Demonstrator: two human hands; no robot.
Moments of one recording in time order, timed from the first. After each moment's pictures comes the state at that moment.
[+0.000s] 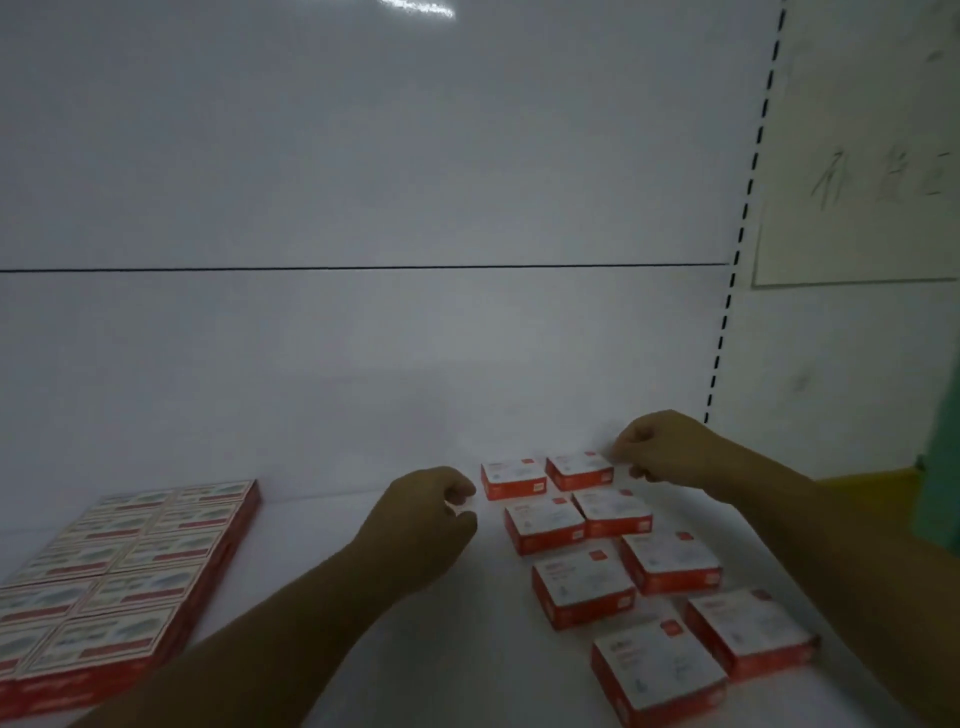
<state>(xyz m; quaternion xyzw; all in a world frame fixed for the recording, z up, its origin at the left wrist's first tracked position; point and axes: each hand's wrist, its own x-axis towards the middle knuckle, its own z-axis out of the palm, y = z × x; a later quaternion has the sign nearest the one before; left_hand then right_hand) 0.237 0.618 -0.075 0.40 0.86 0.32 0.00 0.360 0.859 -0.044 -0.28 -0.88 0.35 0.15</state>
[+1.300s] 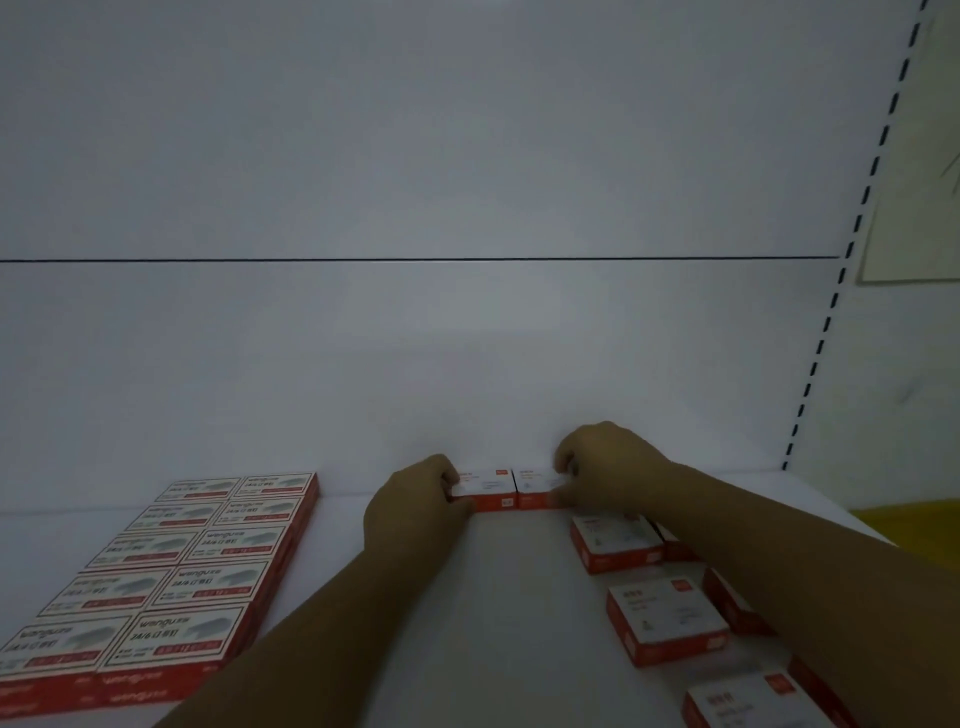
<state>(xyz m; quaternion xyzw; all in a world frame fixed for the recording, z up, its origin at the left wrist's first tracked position) 0.166 0.610 -0.108 0.28 0.90 0.33 -0.12 0.259 0.796 -0.060 -0.16 -0.98 0.08 0.07</state>
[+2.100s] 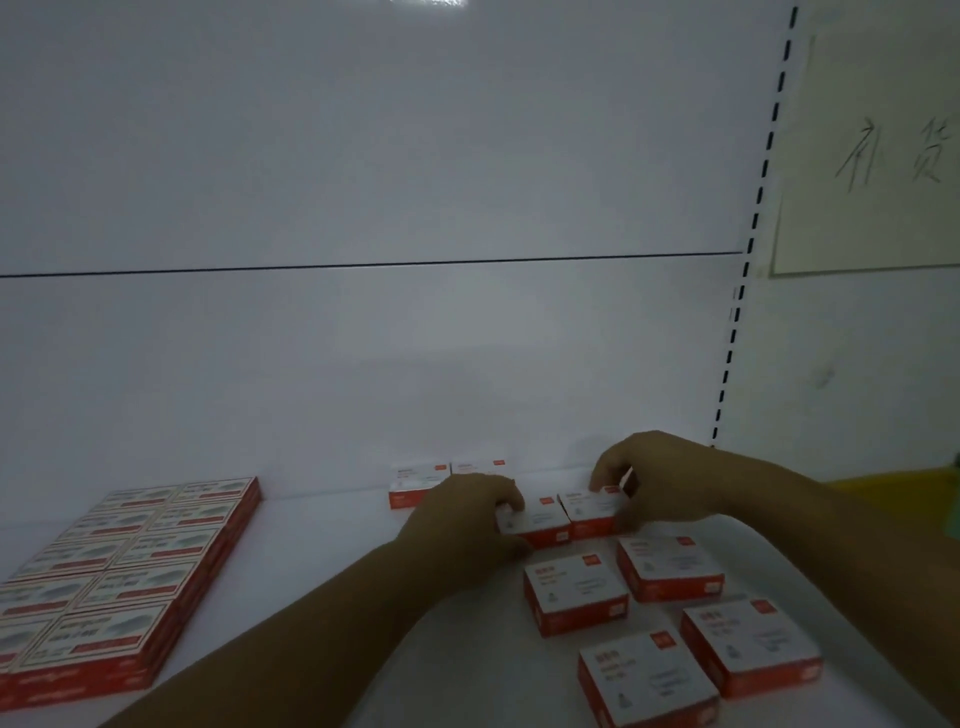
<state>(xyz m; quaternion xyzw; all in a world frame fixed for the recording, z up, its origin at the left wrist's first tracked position) 0.250 0.658 -0.083 0.46 0.86 0.21 0.01 0.361 0.850 -0.045 -0.15 -0.98 0.14 -0.02</state>
